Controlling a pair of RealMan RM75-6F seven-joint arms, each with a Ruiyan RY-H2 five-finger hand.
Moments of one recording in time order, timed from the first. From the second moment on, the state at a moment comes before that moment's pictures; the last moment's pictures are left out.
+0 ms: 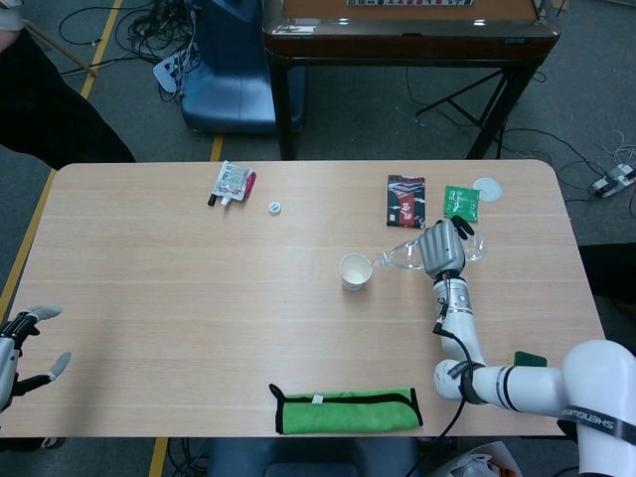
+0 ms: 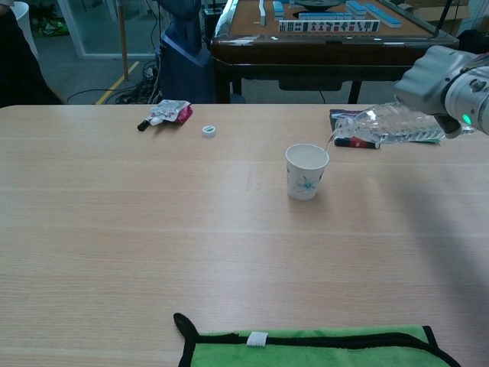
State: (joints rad) left arm -0.05 -1.03 -0.06 -1.71 1.52 1.56 -0.07; right arm 1.02 -1.50 0.03 -1.49 -0.39 1.26 -1.50
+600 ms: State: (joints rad) left arm -0.05 -1.03 -0.06 -1.71 1.52 1.57 -0.07; right arm 1.03 -1.51 0.04 -1.49 -0.37 1.28 -1.54
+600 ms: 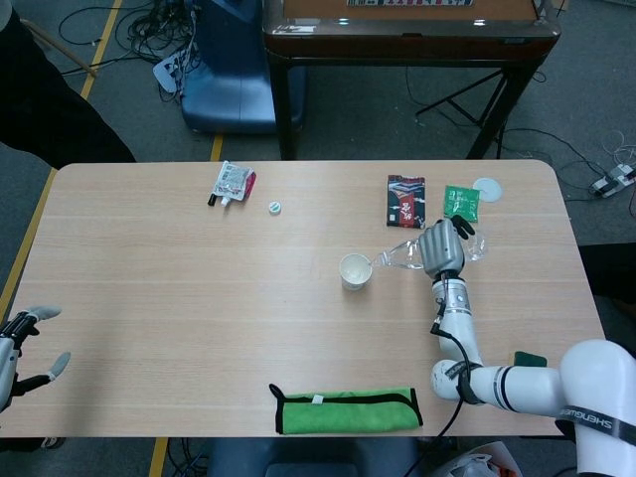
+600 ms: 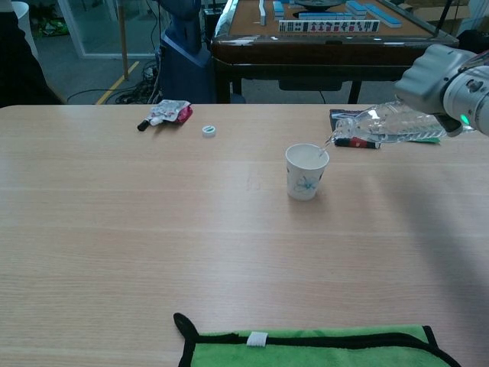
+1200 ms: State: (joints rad) left arm -0.05 -1.03 -0.06 -1.71 1.52 1.56 -0.06; right arm 1.00 -1.54 0.07 -1.47 -0.35 1.24 -1.46
